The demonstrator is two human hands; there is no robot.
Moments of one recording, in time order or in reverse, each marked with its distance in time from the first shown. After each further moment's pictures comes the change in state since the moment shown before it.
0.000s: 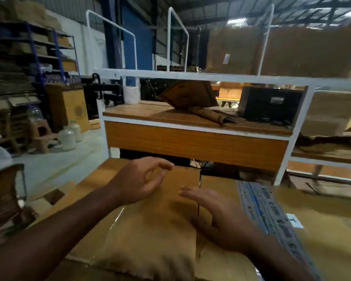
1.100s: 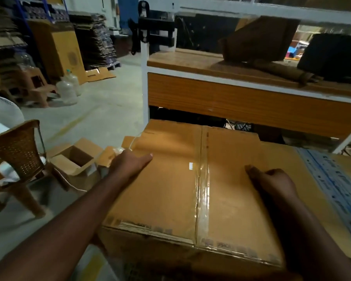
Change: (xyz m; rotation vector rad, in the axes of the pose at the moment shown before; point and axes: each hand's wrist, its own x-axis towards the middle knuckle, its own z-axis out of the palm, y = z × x) left_hand -0.146 -0.265 -0.033 0.010 -0.160 -1.271; right_hand 0.112 -0.025 0.125 0.237 0.227 1.286
